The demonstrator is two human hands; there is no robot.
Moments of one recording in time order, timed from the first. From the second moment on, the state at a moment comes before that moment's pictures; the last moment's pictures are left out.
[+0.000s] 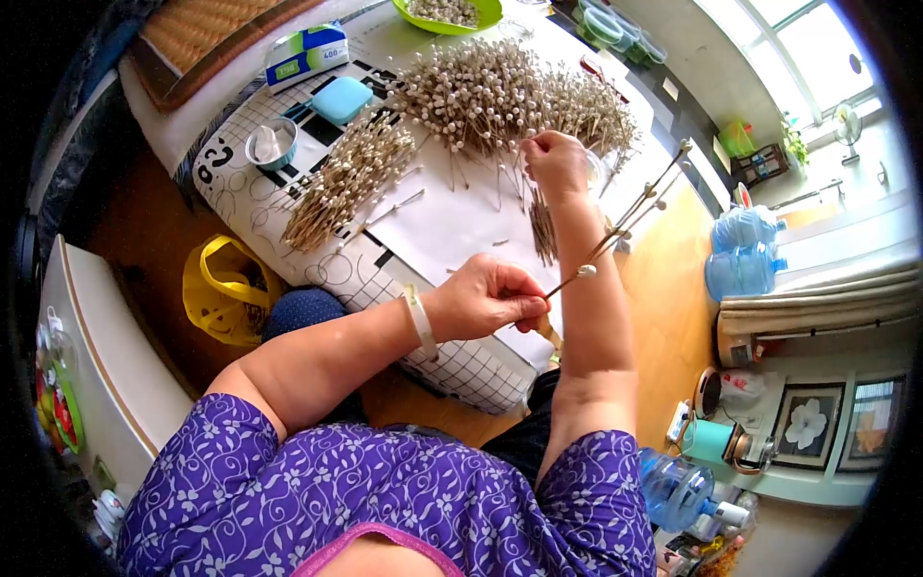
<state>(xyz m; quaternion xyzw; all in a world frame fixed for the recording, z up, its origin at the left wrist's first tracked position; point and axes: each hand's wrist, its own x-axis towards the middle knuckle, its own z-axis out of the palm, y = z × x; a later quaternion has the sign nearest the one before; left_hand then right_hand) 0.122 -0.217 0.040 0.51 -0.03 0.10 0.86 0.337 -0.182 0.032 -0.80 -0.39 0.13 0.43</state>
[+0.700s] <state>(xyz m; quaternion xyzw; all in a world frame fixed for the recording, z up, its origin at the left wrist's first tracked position) 0.109 -0.227 0.043 0.51 -0.14 0.08 0.84 0.206 -0.165 0.014 -0.60 -0.77 0.02 0.22</state>
